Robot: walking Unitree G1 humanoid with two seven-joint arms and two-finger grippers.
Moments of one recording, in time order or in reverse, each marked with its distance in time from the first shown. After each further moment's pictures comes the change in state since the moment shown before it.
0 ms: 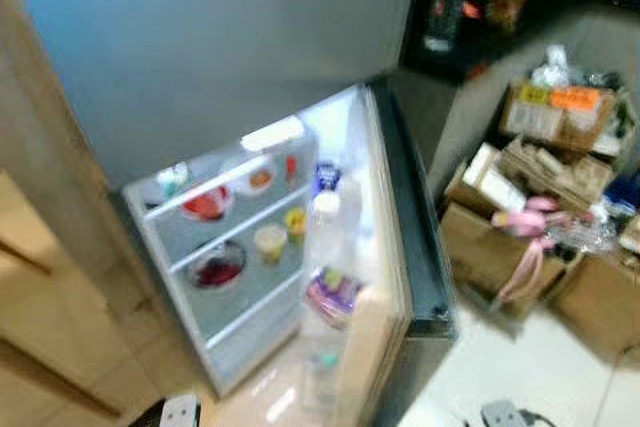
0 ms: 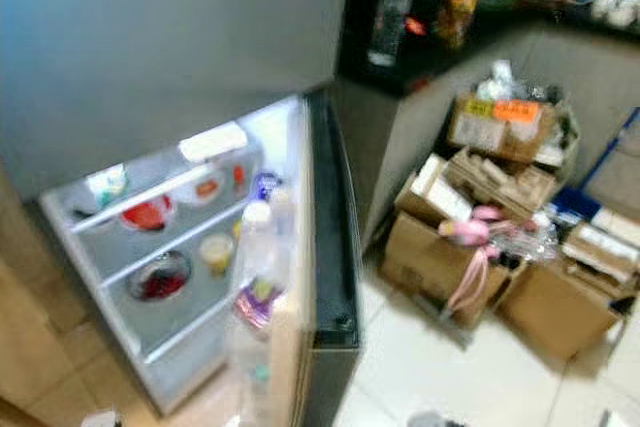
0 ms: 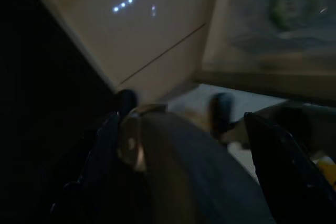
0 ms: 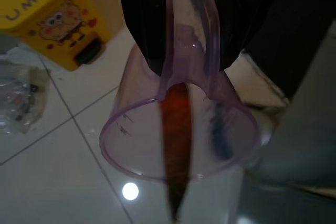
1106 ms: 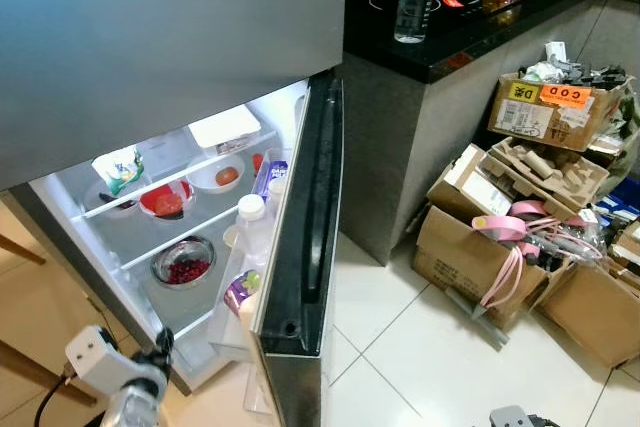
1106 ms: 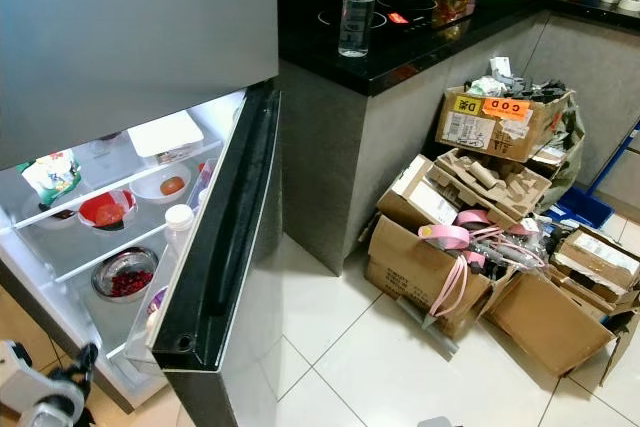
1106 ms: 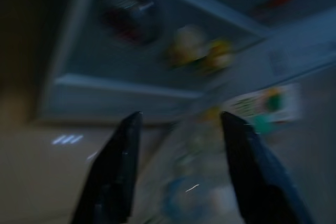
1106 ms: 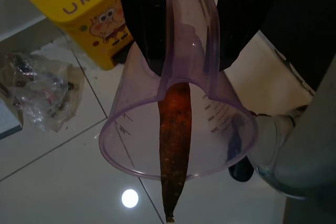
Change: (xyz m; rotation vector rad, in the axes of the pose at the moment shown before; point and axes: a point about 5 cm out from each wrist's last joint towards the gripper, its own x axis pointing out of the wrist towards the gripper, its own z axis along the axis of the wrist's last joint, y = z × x) left arm -0.019 0.017 0.159 -0.467 -0.756 -0.100; right arm -0.002 -0.007 -0.001 0.002 -0.004 -0.017
